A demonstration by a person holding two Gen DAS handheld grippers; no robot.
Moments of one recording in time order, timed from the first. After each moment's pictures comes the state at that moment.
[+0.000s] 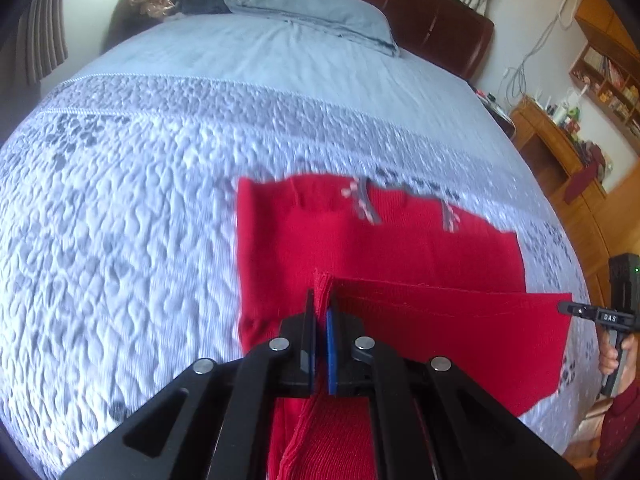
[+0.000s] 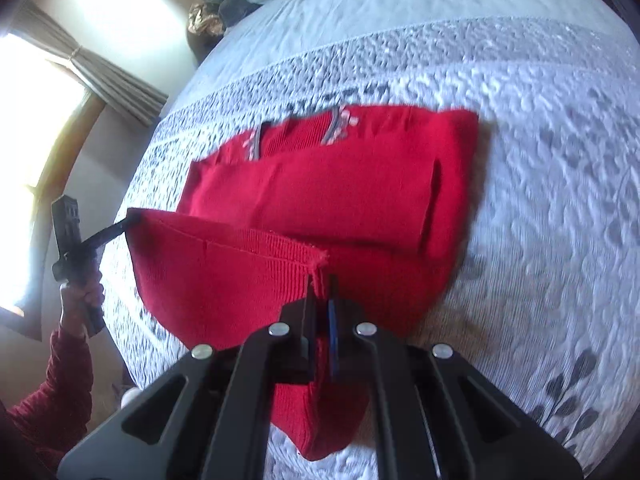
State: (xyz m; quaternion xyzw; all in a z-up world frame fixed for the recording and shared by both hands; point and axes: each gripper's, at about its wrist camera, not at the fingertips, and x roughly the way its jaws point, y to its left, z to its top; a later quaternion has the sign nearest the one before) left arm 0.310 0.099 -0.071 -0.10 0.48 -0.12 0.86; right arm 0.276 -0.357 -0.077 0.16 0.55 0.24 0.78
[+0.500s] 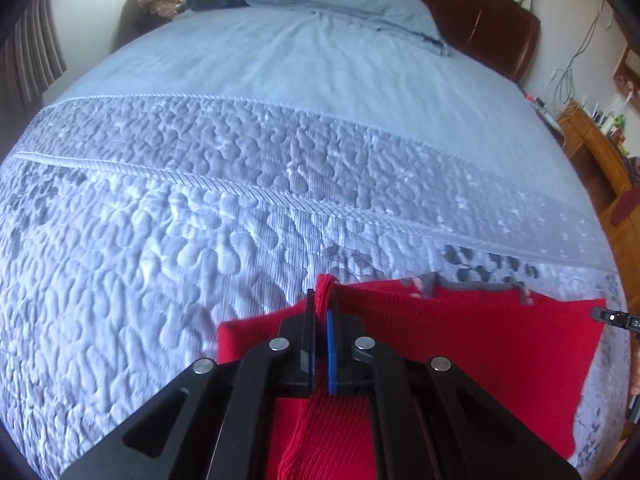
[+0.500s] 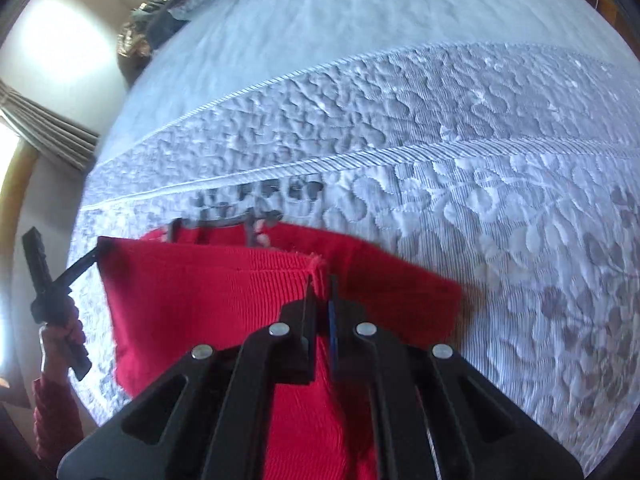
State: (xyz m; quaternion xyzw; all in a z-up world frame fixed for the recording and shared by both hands) left arm 0.477 0.069 -0.126 -0.07 0.50 -0.05 0.86; right arm 0.455 -0.350 -0.118 0.15 0.58 0.13 0.79
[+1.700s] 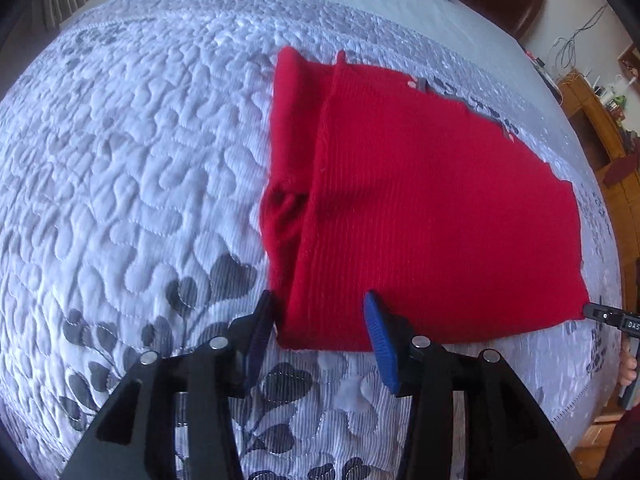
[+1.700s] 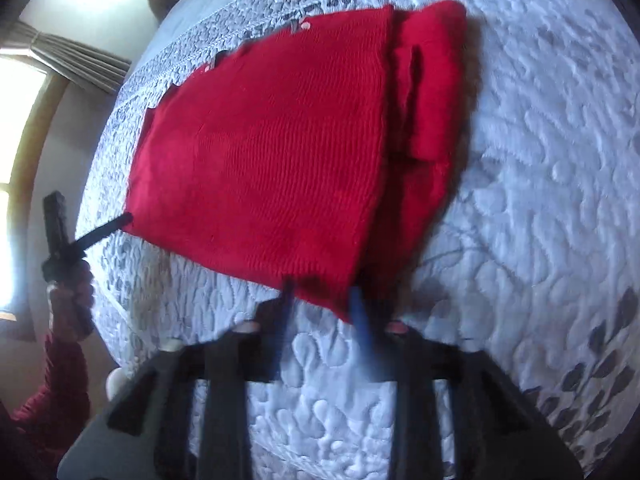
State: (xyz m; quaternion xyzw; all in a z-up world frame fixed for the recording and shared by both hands) left arm 0.283 0.093 -0.156 -0.09 0.59 -0.05 0.80; right arm 0.242 -0.345 -0.145 0.15 0.64 0.21 0.73
